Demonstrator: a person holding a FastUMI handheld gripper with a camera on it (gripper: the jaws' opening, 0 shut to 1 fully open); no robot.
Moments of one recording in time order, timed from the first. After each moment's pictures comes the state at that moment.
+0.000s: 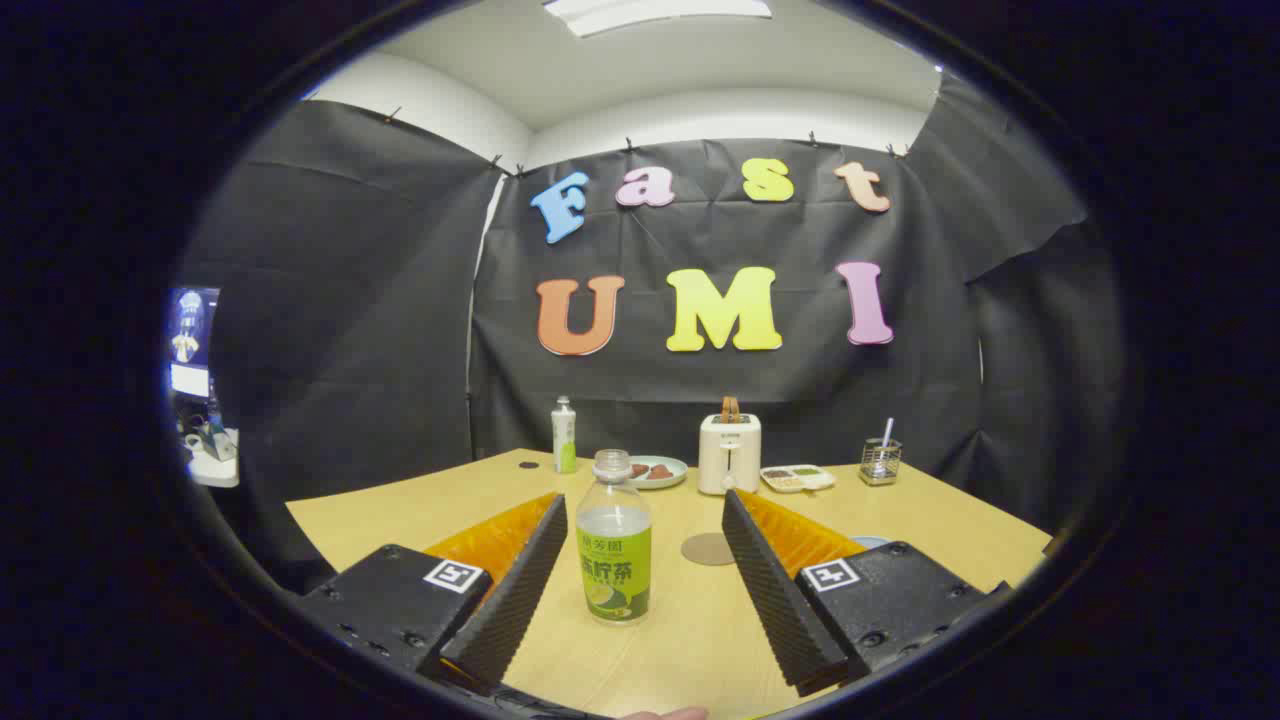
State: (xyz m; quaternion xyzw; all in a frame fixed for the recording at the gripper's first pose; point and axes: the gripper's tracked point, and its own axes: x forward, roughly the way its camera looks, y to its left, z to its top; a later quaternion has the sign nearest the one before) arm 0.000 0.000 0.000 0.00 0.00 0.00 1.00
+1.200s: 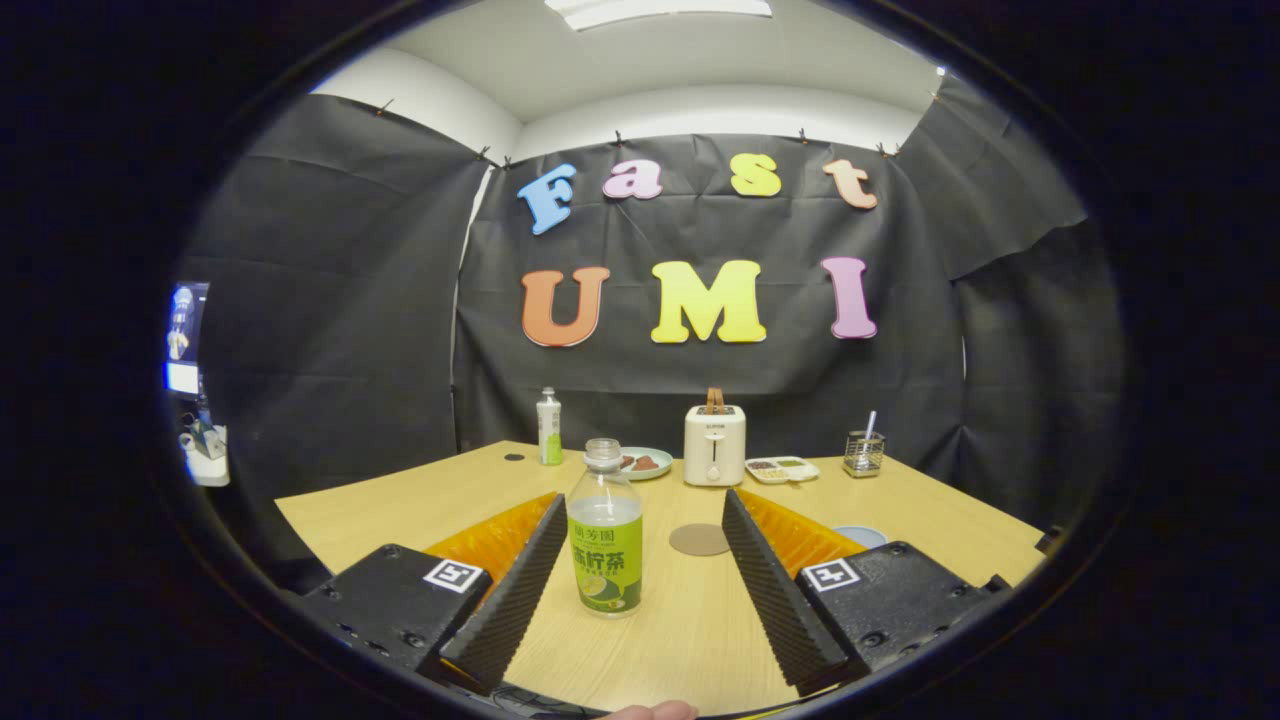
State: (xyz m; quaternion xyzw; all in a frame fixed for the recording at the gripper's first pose) arm -0.003 -0.003 -0.010 0.00 0.02 -0.03 1.00
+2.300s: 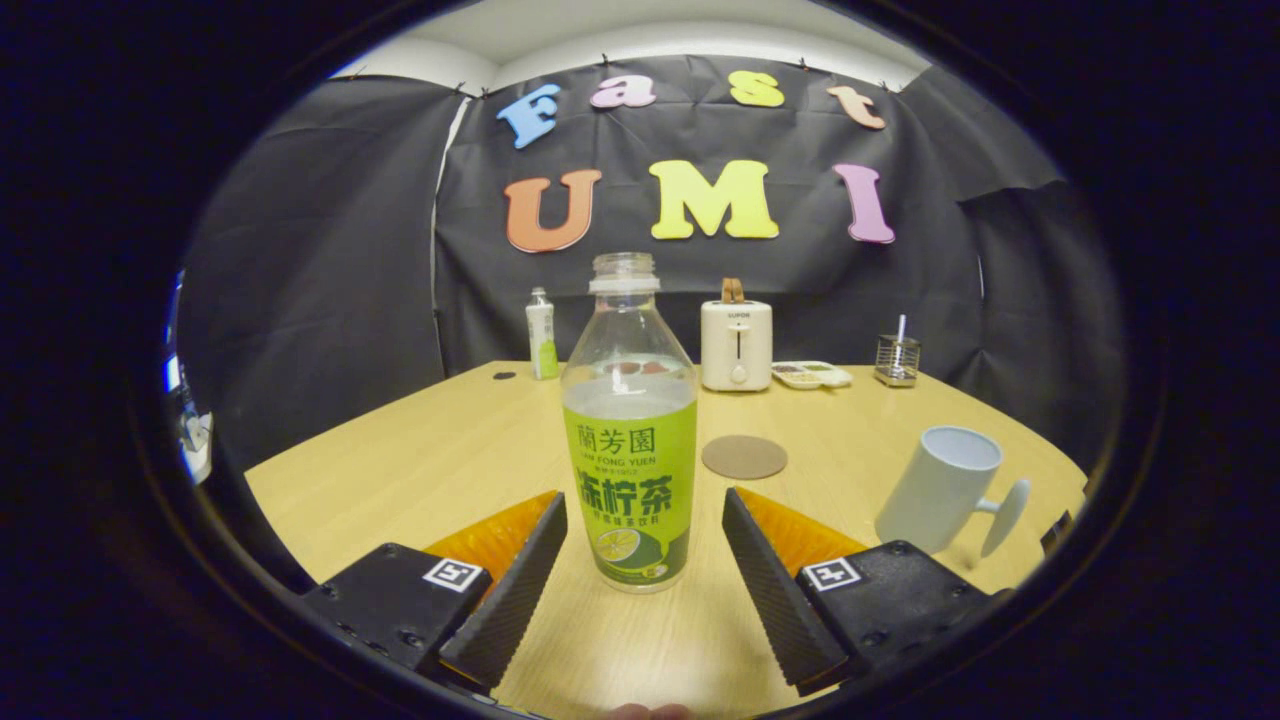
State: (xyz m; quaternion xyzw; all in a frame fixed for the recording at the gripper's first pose) arm 0.085 0.025 -0.111 0.03 0.15 -0.04 0.99
